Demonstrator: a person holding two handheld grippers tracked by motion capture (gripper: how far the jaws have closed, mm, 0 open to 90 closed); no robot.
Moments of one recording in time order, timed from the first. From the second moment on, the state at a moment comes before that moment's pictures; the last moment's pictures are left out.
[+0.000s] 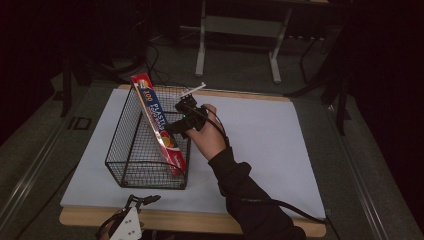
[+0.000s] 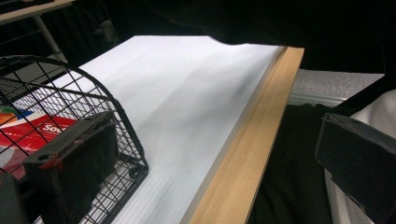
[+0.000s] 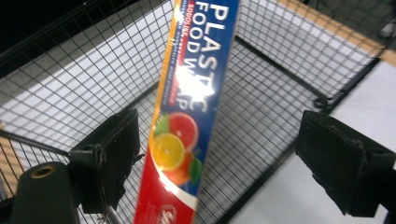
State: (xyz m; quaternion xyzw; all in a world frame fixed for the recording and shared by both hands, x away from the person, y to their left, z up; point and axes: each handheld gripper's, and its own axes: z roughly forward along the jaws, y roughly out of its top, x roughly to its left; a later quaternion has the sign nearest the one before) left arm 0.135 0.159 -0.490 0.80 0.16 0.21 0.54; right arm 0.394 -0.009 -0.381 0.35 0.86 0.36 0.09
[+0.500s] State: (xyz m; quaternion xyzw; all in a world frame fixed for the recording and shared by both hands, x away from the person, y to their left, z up) left arm 0.136 0.159 -0.491 0.80 0.16 0.21 0.54; right arm 0.379 -0.073 -0.382 0.35 0.86 0.36 0.12
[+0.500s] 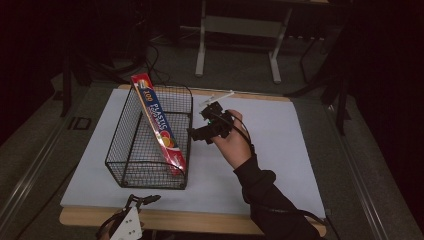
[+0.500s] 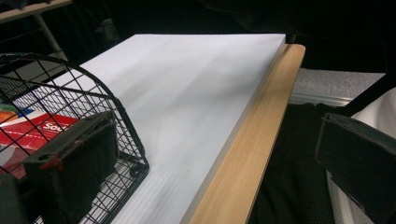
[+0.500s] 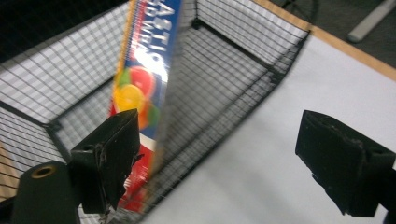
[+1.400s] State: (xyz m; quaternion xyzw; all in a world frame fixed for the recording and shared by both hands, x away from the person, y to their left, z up) left arm 0.135 0.157 -0.491 0.81 0.15 0.21 0.53; right arm 0.351 -0.189 -0.444 0.37 0.84 0.38 0.14
